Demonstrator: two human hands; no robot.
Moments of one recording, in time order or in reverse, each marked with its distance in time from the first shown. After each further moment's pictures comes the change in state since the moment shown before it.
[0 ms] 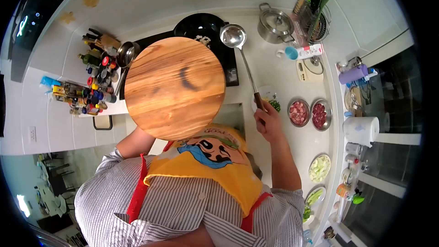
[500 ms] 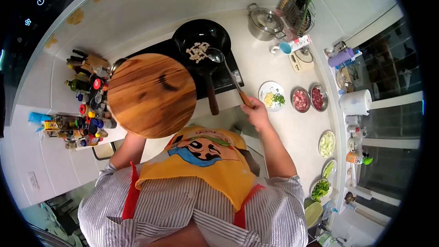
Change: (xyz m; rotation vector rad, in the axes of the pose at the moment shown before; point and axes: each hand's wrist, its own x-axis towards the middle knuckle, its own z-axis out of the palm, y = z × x) left_hand -0.039 0.171 -0.053 -0.026 -0.028 -0.046; right_hand 0.064 0.084 0.125 -0.379 0.335 -0.101
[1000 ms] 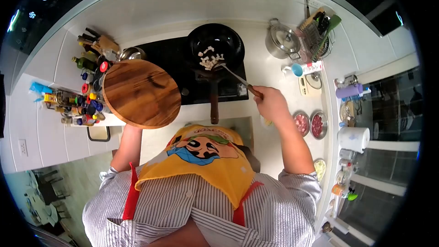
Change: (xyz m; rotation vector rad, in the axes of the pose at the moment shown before) left_hand -0.029 0.015 -0.016 0.024 0.085 0.257; right_hand 0.017 -0.166 -0.004 -1.031 -0.114 -0.587
